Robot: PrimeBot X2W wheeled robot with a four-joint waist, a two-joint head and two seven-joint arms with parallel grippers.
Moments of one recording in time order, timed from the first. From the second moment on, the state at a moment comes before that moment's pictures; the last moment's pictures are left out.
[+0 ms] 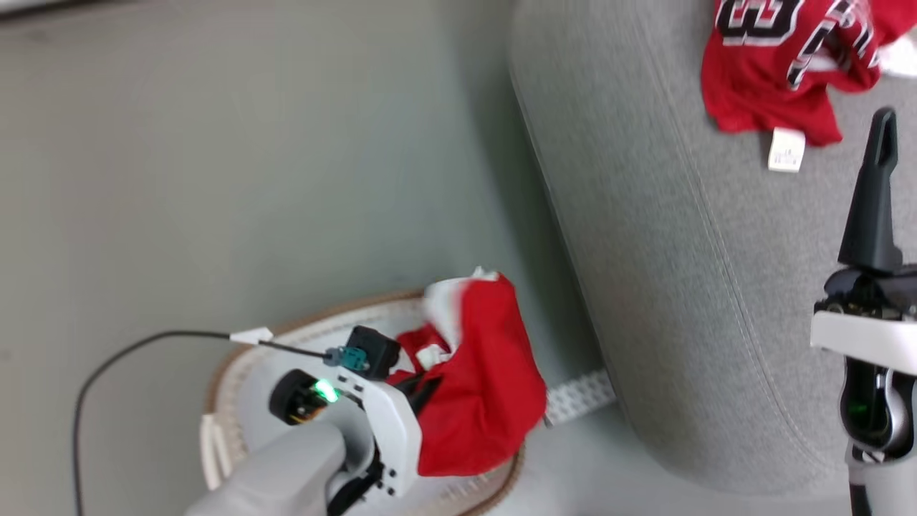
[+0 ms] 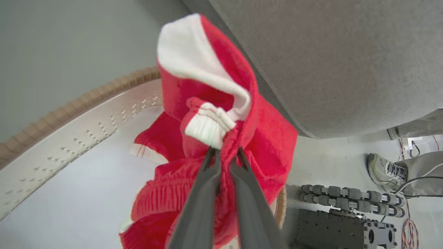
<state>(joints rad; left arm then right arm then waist) -0.81 0.24 -1.27 0.87 -0.96 -0.13 -0.13 -0.44 -0.05 -0.07 -0.03 0.35 0.13 -0.26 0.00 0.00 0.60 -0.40</state>
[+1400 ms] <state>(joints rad) -0.83 0.21 -0.93 0.41 -0.87 -0.07 -0.26 -0.16 -0.05 0.14 0.14 0.35 0.13 -0.26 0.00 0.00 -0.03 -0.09</state>
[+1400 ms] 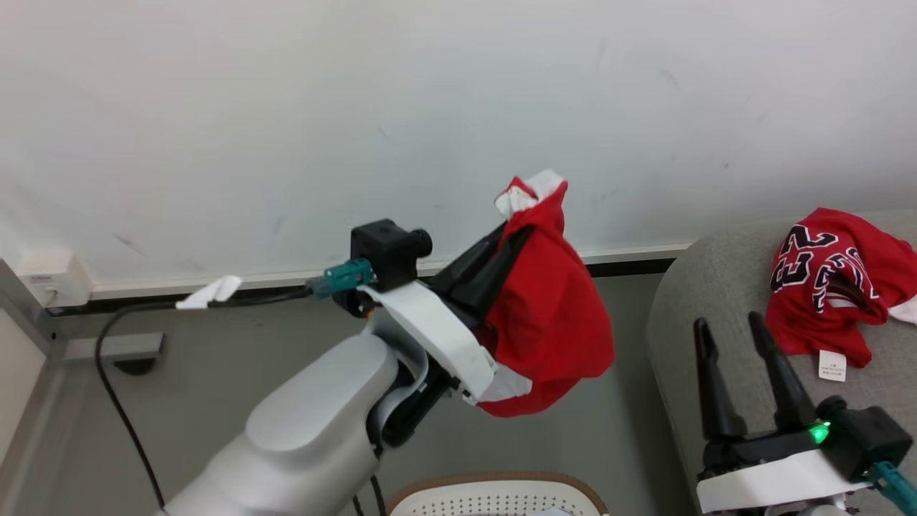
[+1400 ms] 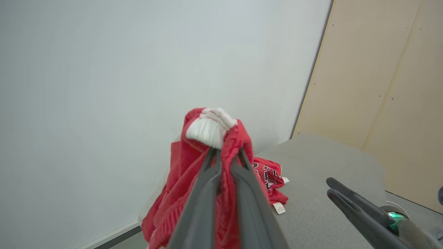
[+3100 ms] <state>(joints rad) -0.77 0.14 -1.08 0.37 -0.85 -0.08 -0.20 -0.49 -0.15 0.60 0.70 0.38 0.13 -0.26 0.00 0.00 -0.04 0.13</state>
